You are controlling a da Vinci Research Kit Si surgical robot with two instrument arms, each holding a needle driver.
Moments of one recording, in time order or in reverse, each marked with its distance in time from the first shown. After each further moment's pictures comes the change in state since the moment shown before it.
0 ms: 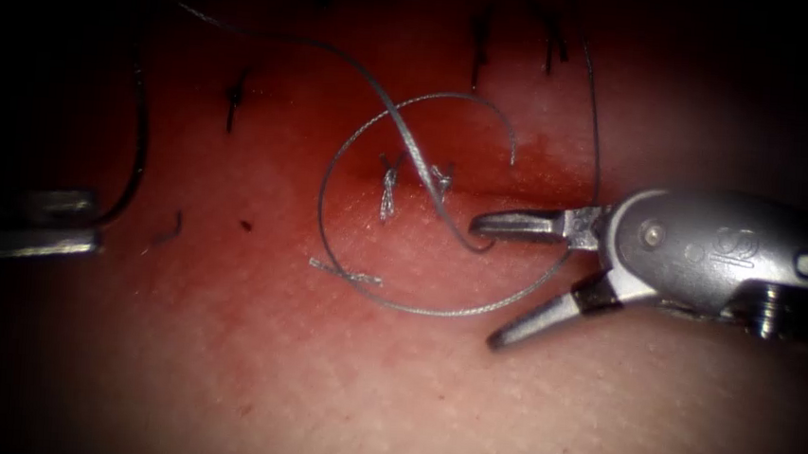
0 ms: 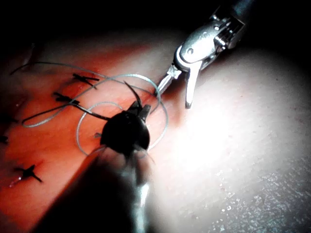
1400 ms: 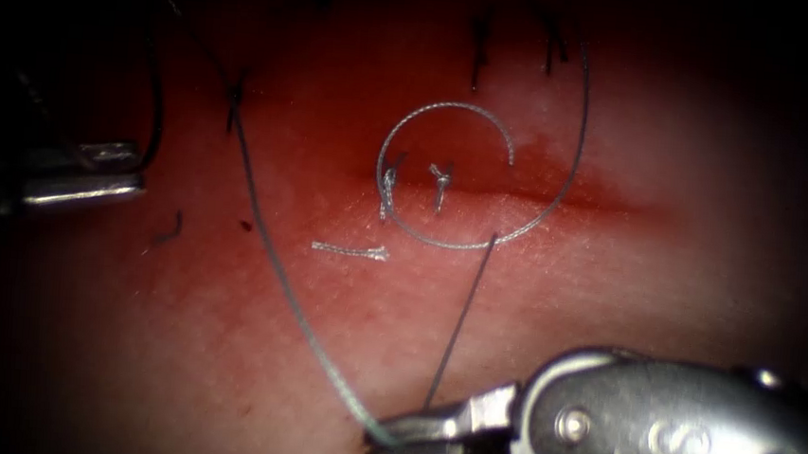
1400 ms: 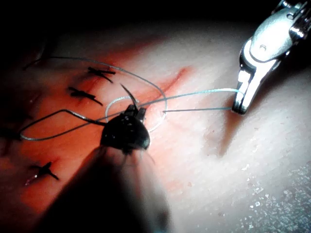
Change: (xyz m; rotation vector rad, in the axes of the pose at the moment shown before) right arm 0.009 -0.010 0.002 0.121 -0.062 0.170; left arm -0.003 -0.003 0.002 0.074 -0.051 0.015
